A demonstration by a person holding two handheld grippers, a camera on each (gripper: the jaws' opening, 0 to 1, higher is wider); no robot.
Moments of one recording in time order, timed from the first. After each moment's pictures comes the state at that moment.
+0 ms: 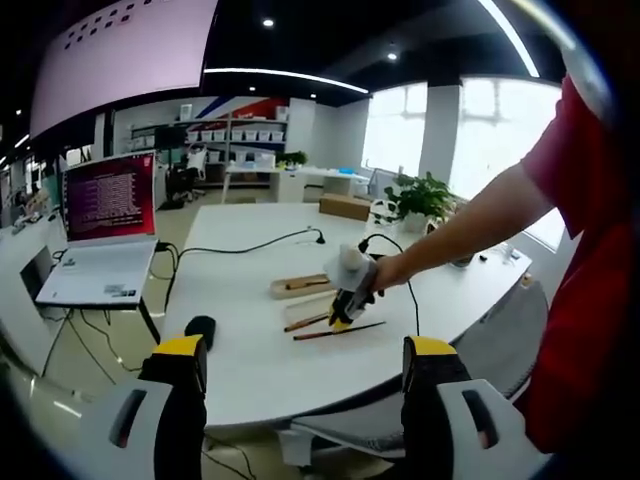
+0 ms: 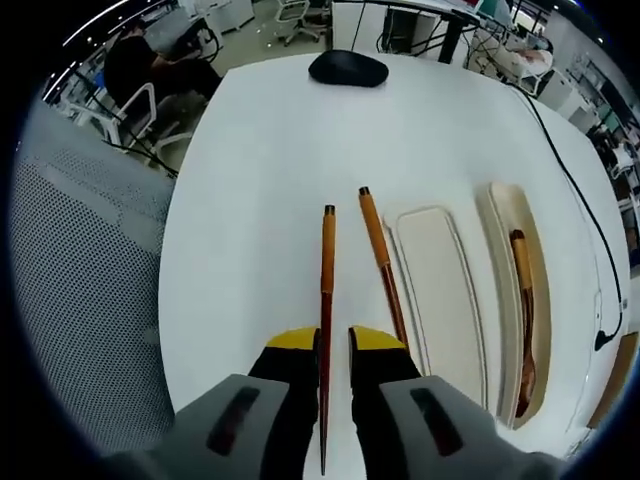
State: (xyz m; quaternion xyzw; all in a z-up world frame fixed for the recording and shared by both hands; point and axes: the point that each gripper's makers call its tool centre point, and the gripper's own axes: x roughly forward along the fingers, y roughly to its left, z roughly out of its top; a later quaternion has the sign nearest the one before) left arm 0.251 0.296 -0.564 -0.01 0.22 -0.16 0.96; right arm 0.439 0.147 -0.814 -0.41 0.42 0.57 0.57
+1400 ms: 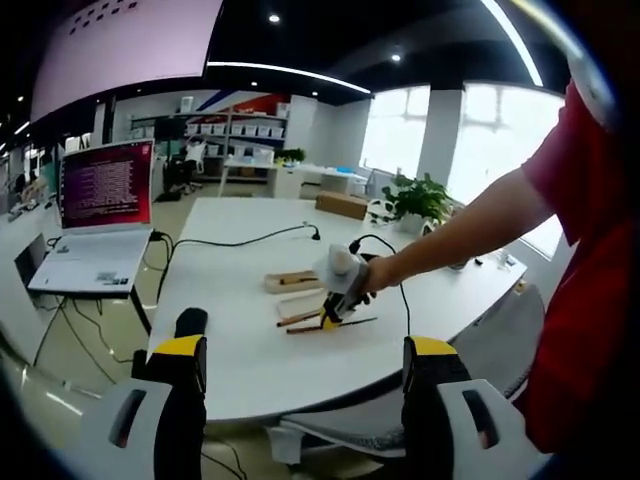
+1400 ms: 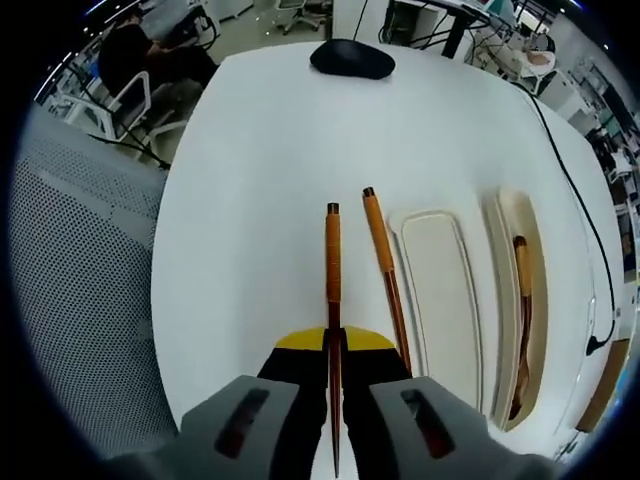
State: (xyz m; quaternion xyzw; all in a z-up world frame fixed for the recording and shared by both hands) left arm 0.249 0.291 -0.573 -0.03 0.23 -0.17 0.96; right arm 0.440 0.148 -0.814 -0.44 0.42 0.56 0.57
